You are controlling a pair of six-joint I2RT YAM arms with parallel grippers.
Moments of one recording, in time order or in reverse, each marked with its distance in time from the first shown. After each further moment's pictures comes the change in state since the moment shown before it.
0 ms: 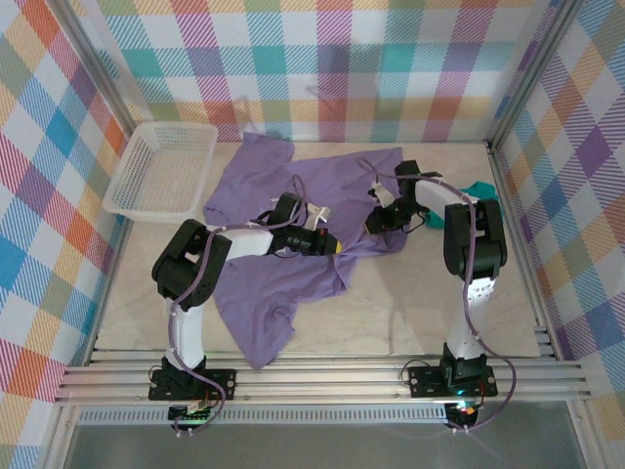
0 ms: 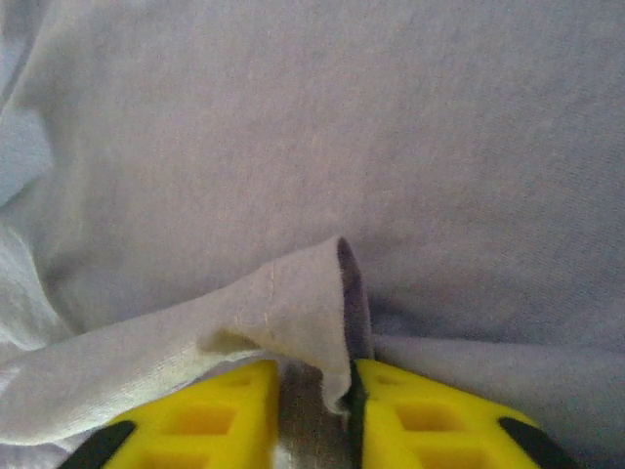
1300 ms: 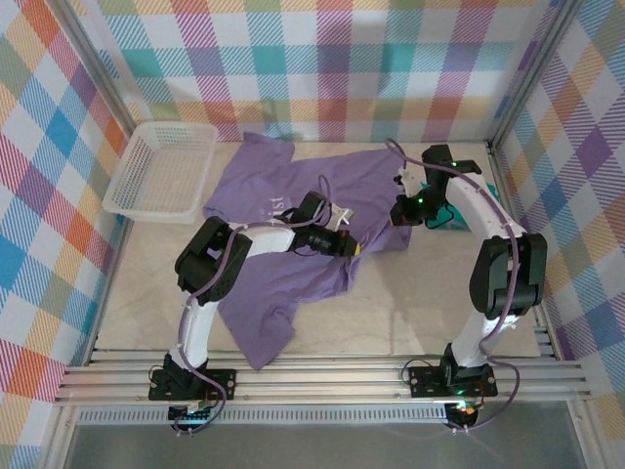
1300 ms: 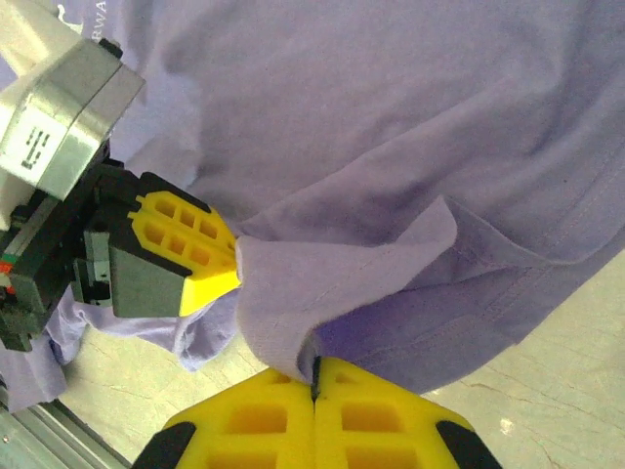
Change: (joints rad) left arm -0.103 0.131 0.197 -0.079 -0.043 0.031; right arm -0.064 -0.360 -0.038 -0.265 0.087 0.142
